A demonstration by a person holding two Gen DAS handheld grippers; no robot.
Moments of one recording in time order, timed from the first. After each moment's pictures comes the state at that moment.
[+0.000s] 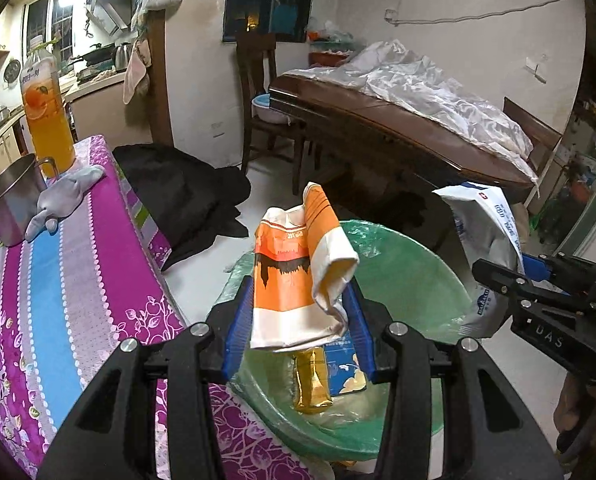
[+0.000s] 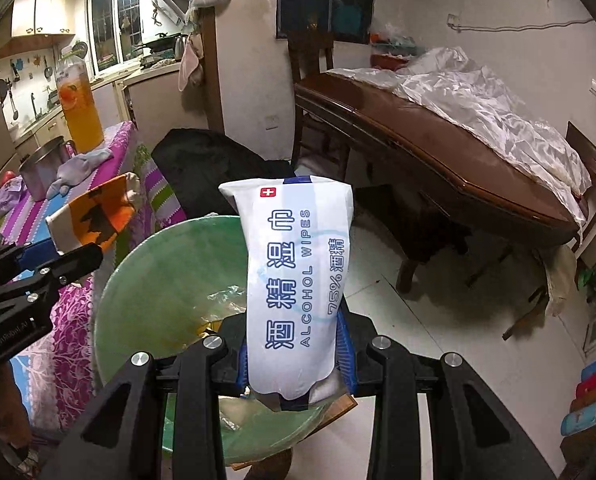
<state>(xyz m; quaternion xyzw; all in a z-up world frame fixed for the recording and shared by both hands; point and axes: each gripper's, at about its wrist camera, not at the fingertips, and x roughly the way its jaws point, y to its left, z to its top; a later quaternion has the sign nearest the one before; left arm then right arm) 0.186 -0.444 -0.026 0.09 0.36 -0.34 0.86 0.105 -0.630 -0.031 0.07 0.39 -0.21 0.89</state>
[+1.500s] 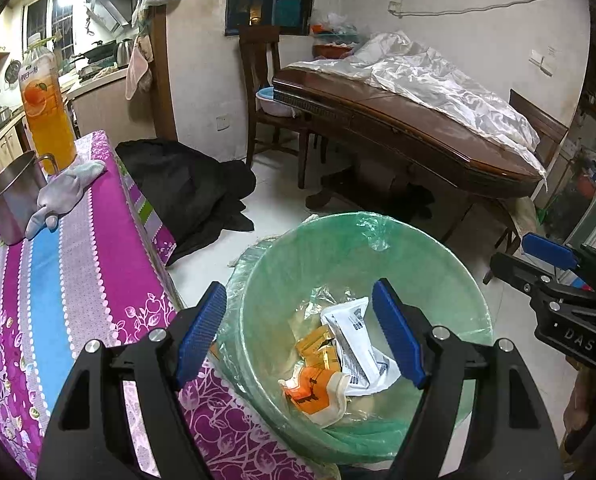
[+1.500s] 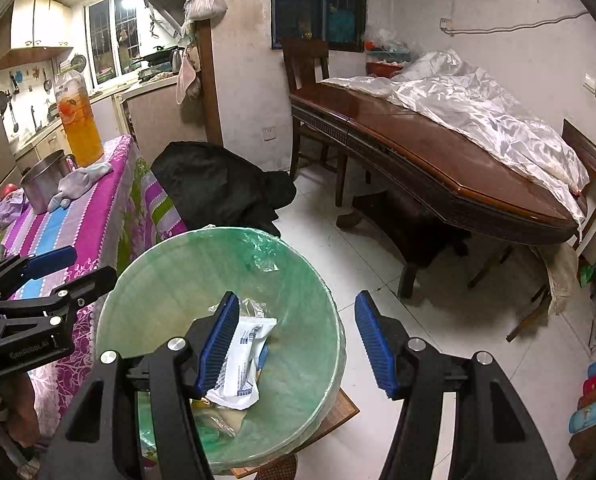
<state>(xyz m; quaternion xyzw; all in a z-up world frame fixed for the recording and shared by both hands) 0.191 -0.452 -0.034 0.10 0.37 -0.33 0.86 0.103 -0.628 -0.024 0.08 0.37 -0.21 0.90</state>
